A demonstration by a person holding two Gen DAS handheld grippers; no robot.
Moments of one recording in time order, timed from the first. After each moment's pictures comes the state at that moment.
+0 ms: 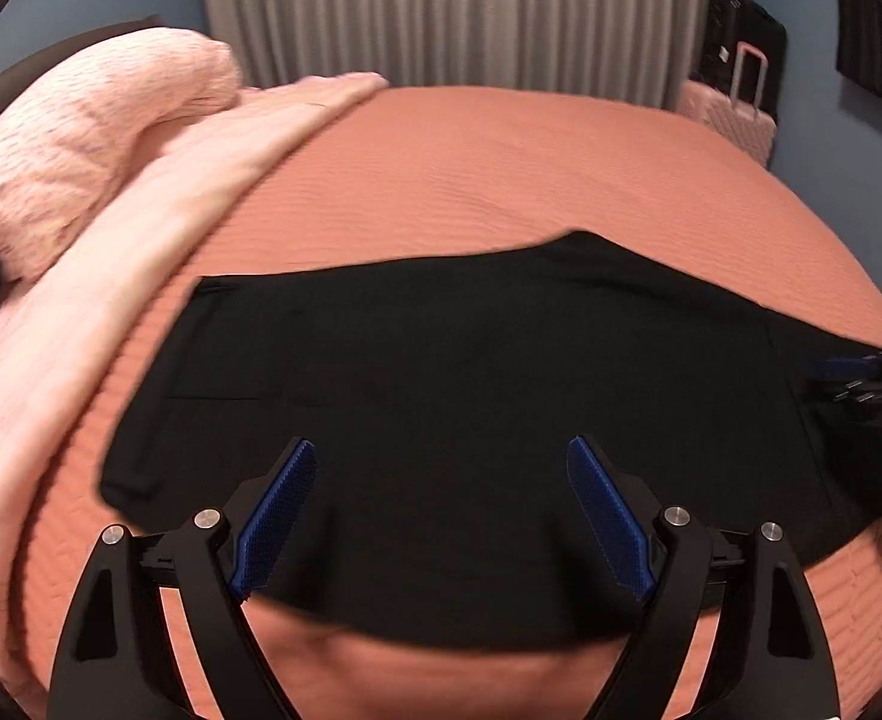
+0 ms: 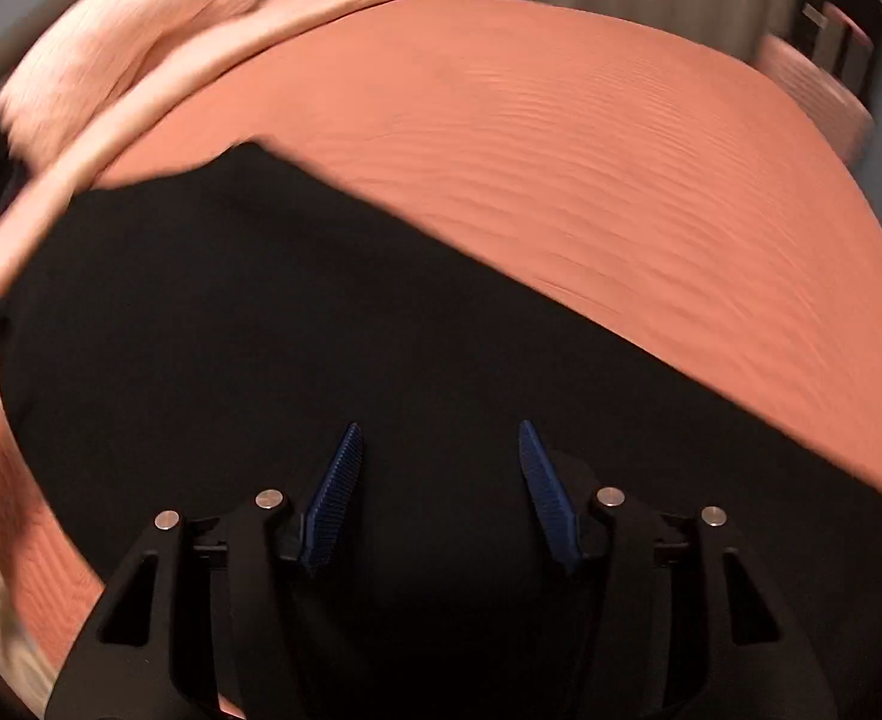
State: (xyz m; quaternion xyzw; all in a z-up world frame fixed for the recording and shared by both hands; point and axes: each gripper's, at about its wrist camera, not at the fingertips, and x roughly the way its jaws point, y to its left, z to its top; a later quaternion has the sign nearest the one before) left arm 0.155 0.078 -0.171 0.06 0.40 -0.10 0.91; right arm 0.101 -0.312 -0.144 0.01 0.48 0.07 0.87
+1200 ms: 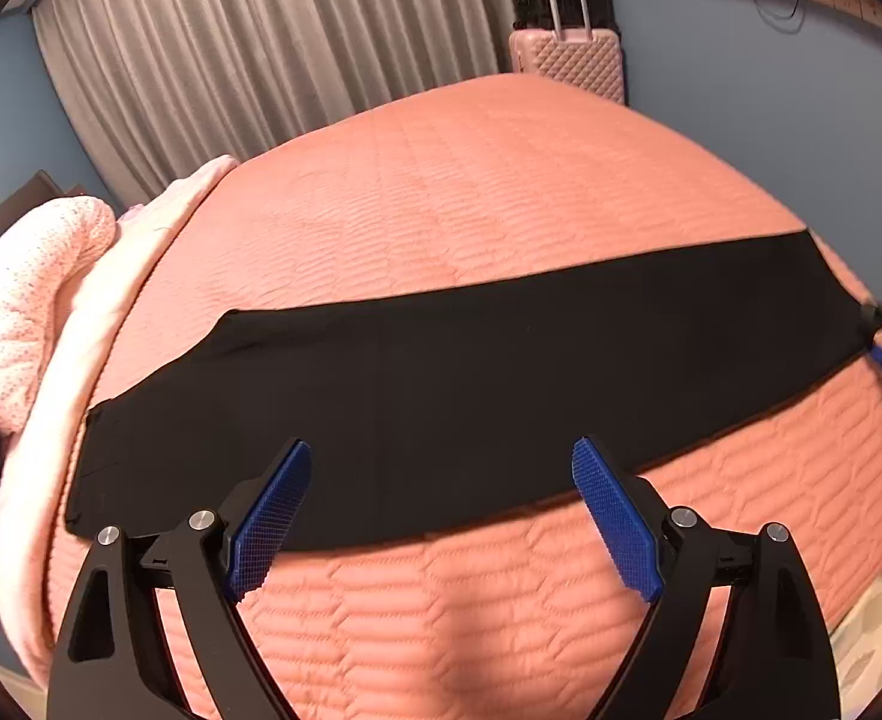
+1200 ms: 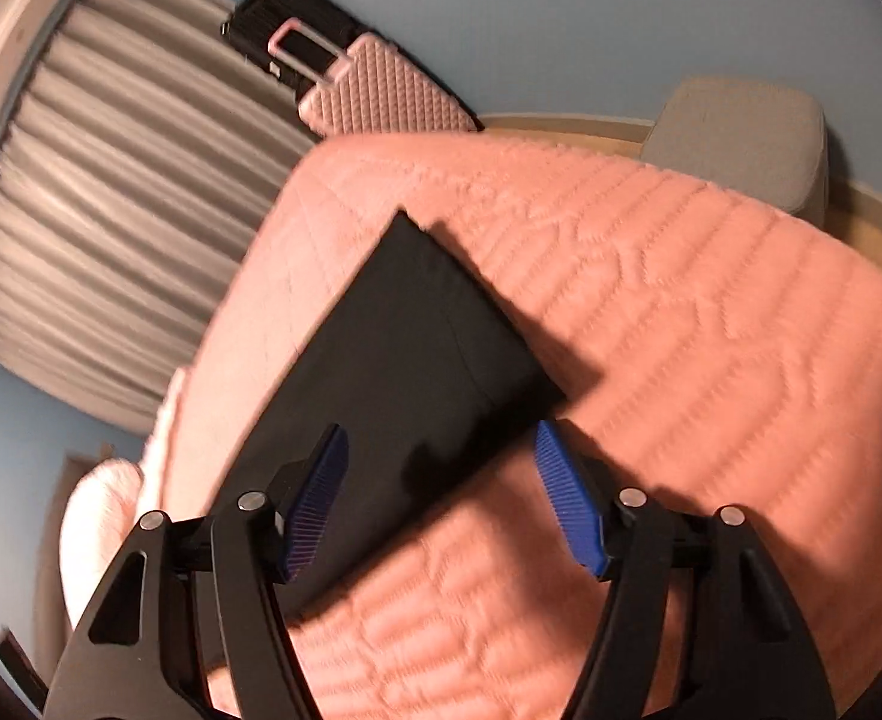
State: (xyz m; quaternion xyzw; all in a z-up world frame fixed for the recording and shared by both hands) left arm 0.008 -0.187 -0.106 0.20 0.37 -0.16 0.89; right arm -0.141 -0.696 -0.178 0.48 0.25 -0.17 0.82
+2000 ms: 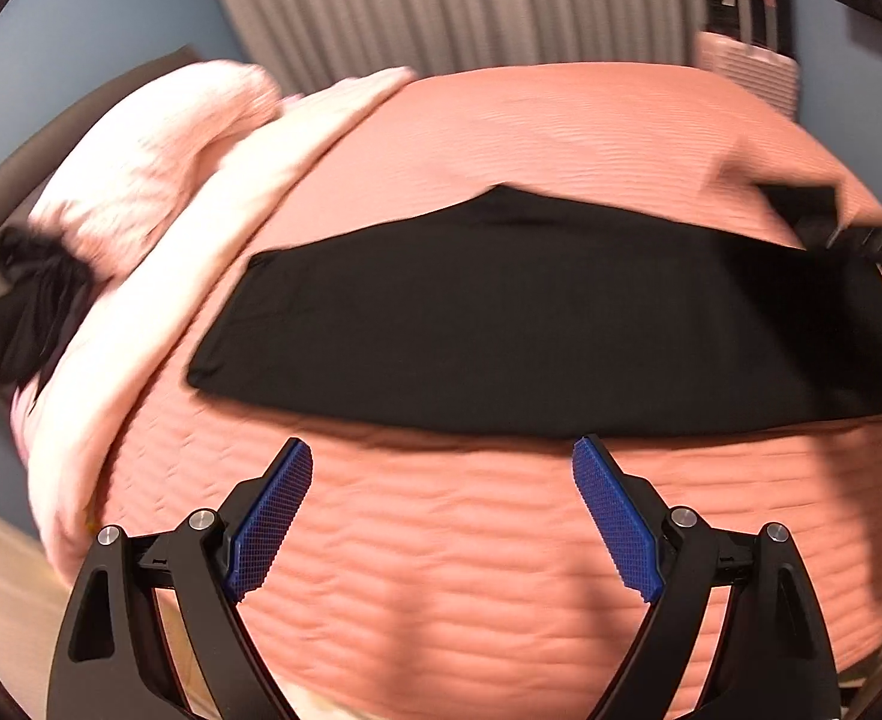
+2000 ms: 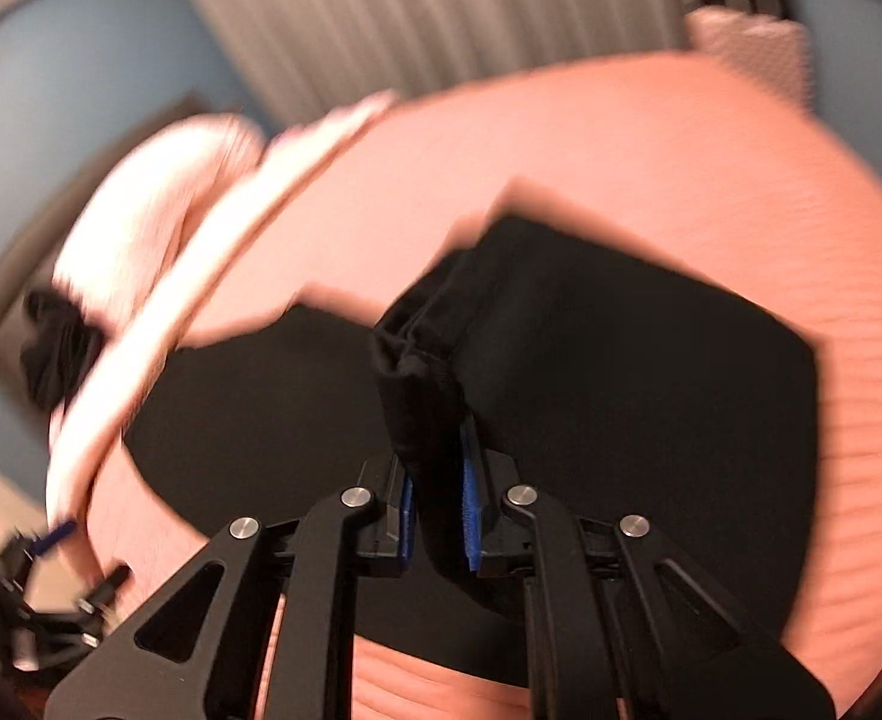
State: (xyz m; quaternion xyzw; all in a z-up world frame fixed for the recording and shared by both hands) left arm 0.024 0.016 -0.130 0.11 0.41 0.01 0.90; right arm 0.098 -0.314 -0.118 0.11 0.45 0.13 0.88
